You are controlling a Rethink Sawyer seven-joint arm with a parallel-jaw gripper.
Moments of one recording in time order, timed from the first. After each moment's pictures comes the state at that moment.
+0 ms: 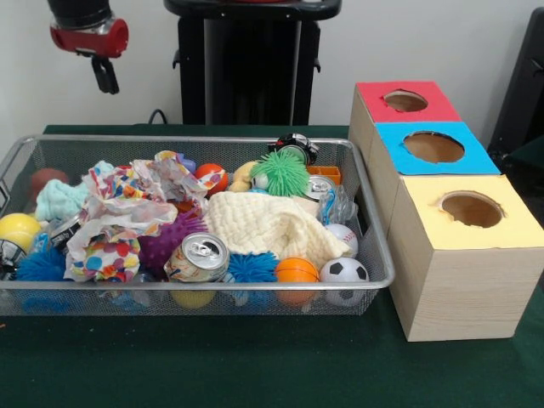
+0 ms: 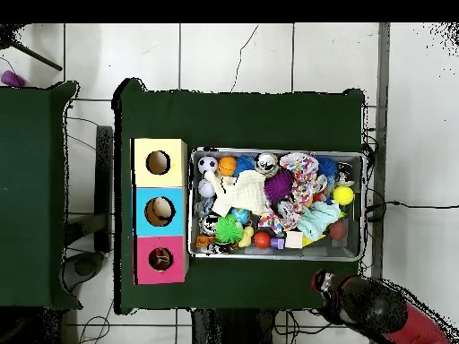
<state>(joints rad) -0.99 -0.78 0.12 2.05 -0.28 0.48 1.49</state>
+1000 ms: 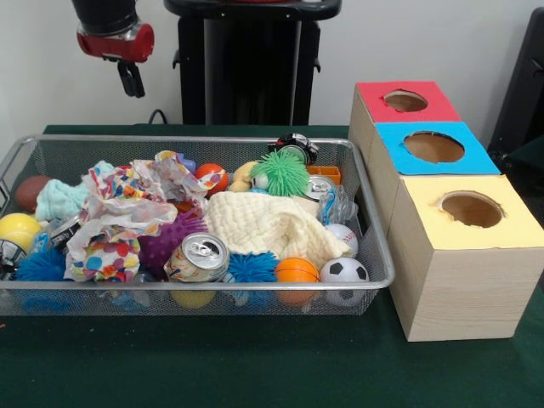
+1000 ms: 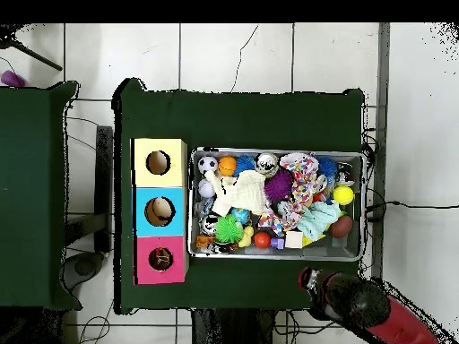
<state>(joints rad) -0.92 -0.75 0.09 2.07 -0.22 0.46 1.49</state>
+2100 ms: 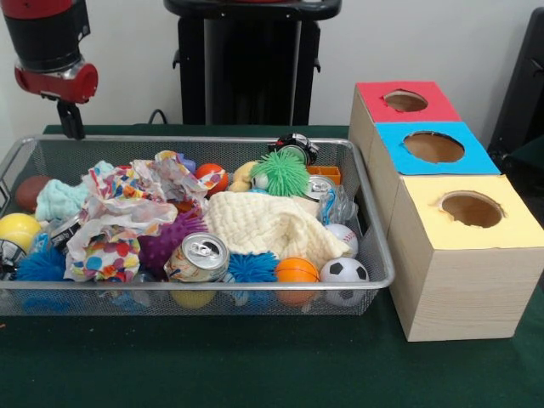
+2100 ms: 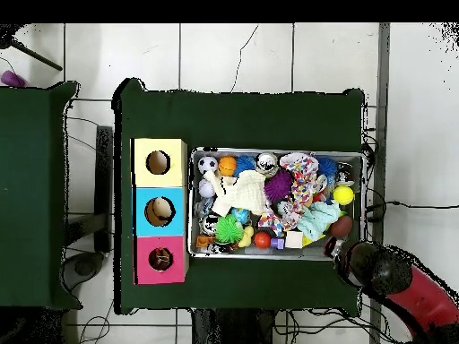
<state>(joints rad) -0.91 -0.64 0.09 1.82 -0.22 0.46 1.49</state>
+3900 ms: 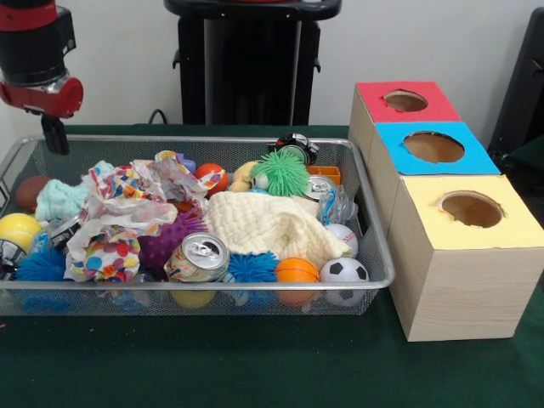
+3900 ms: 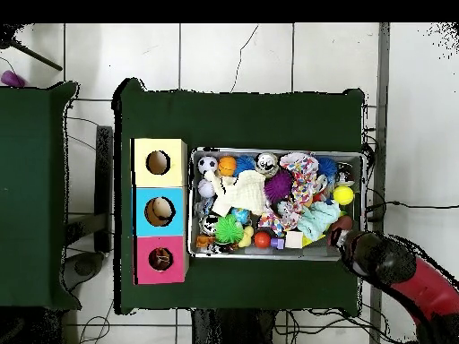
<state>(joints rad) -0.91 -0.59 0.11 1.74 -0.22 0.46 1.49</state>
